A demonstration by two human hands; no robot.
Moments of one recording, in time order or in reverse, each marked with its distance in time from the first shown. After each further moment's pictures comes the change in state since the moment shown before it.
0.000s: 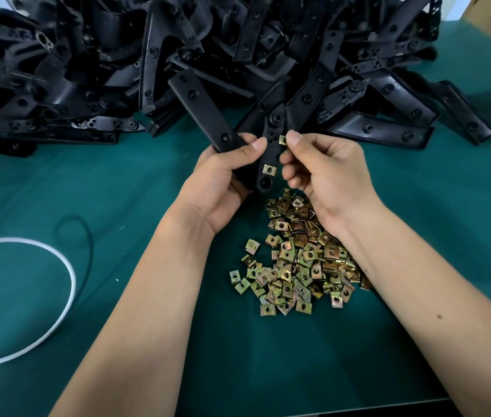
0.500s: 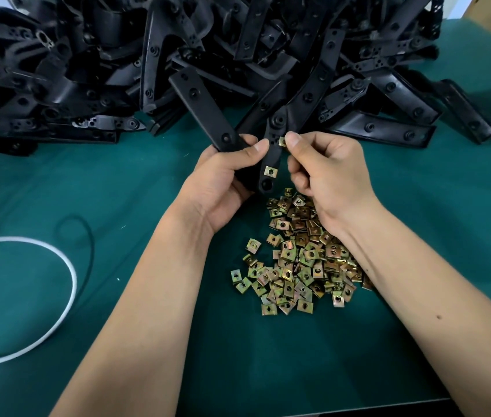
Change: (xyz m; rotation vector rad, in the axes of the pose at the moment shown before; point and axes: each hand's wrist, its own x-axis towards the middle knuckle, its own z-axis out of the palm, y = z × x) left_hand 0.002 0.000 0.000 0.020 0.007 -0.017; right_hand 0.000 0.003 0.002 -0.119 0.000 -0.065
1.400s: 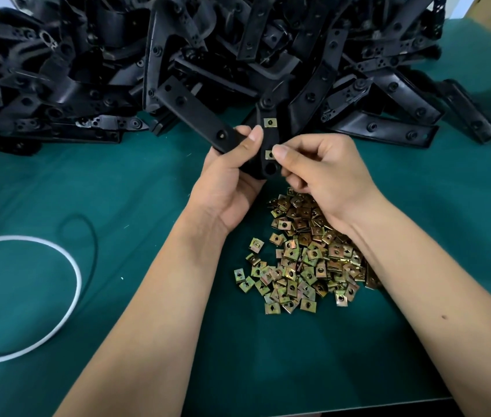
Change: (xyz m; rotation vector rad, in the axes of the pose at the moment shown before) left_hand 0.005 -0.011 0.004 -0.257 -0.011 0.088; right_hand 0.004 0.000 -0.004 -0.183 -0.156 -0.044
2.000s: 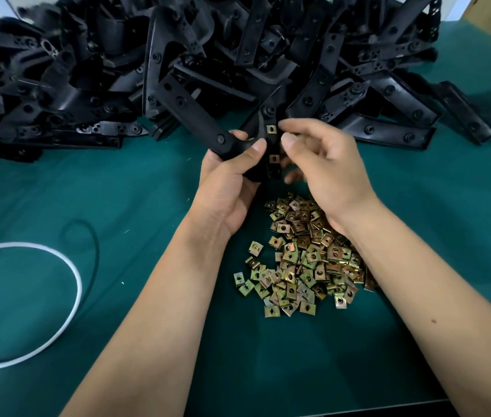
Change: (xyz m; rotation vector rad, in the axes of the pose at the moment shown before) left_hand 0.002 -0.004 0.003 0.050 0.073 0.057; right_hand 0.006 0.003 -0.001 -0.045 0.104 -0.121
